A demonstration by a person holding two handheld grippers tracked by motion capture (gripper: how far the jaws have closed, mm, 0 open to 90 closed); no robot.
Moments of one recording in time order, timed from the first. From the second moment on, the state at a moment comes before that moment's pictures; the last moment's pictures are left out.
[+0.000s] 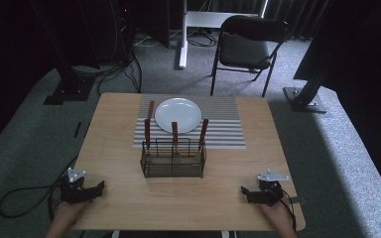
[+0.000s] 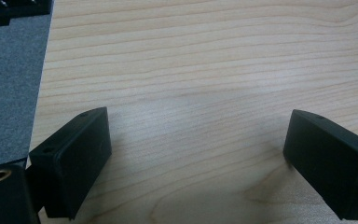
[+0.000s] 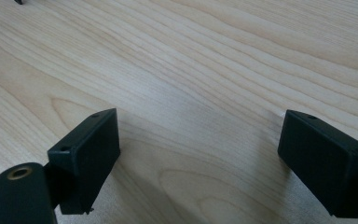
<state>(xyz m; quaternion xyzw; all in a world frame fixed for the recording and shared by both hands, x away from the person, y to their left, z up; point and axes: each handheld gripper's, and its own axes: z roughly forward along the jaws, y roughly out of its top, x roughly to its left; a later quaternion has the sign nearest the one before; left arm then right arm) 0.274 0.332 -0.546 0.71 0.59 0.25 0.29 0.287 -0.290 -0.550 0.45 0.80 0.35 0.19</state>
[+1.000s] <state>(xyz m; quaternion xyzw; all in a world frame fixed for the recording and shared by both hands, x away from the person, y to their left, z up) 0.274 0.332 -0.546 0.71 0.59 0.25 0.29 0.286 -0.285 -0.547 0.44 0.81 0.33 0.18</state>
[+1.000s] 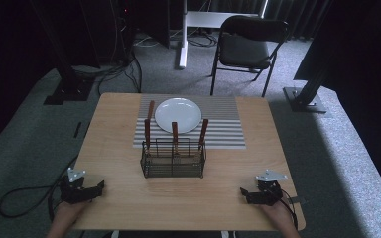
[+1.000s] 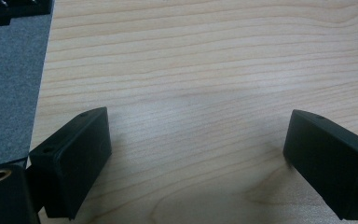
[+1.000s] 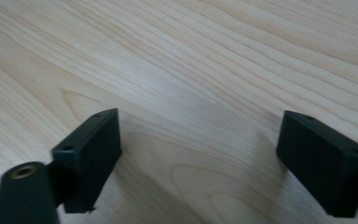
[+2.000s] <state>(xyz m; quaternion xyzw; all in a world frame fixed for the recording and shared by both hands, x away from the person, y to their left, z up) 0.274 0.332 -0.546 0.71 0.59 0.25 0.29 0.271 -0.244 -0.486 0.40 0.80 0.41 0.19</state>
